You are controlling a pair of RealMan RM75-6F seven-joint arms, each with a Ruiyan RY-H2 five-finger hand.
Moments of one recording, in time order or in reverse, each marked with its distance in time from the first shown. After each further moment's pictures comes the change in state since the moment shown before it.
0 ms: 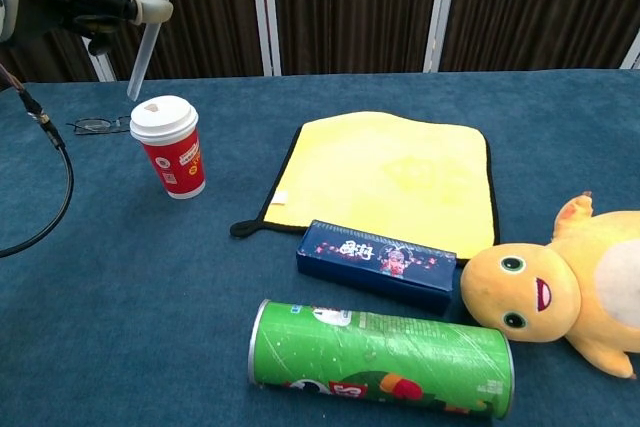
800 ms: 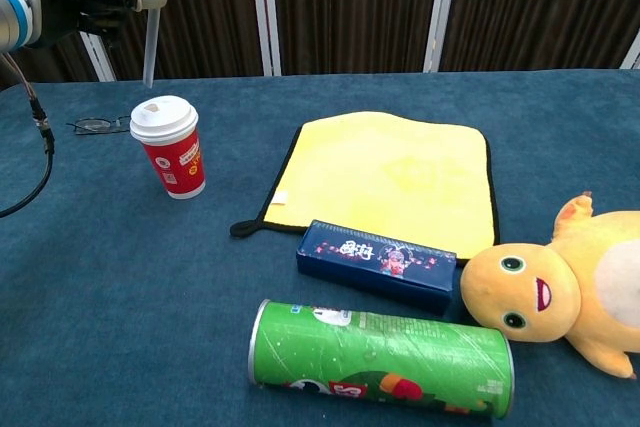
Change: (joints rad) left arm -0.042 -0.002 -0.023 0.300 0.054 -0.204 -0.324; right arm 0.003 0.009 -0.001 -0.009 0.010 -0.023 0.018
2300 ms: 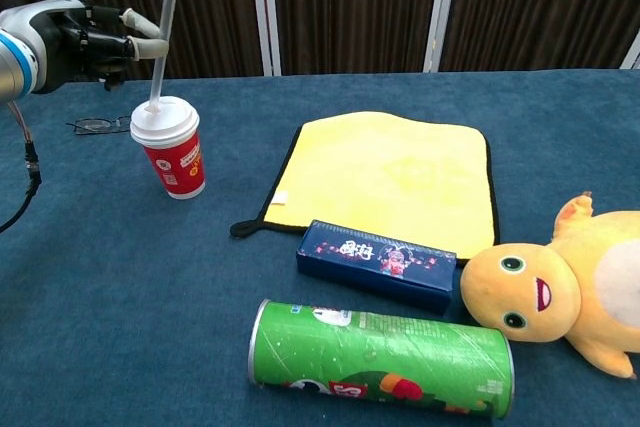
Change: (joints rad) left arm -0.003 -0.011 0.115 0.155 0.109 -0.092 -0.203; right arm -0.005 0.003 0.000 -0.004 0.003 0.000 -0.007
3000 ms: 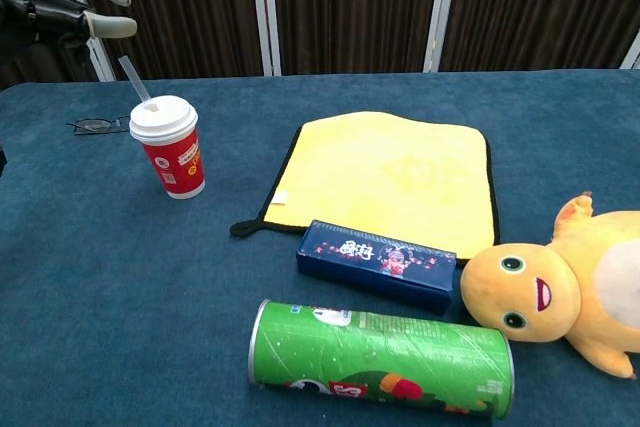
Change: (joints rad) left arm 0.085 0.088 0.047 -0.107 0.177 0.121 -0.014; right arm -0.001 -0.001 -0.001 0.004 -0.003 0.003 -0.016
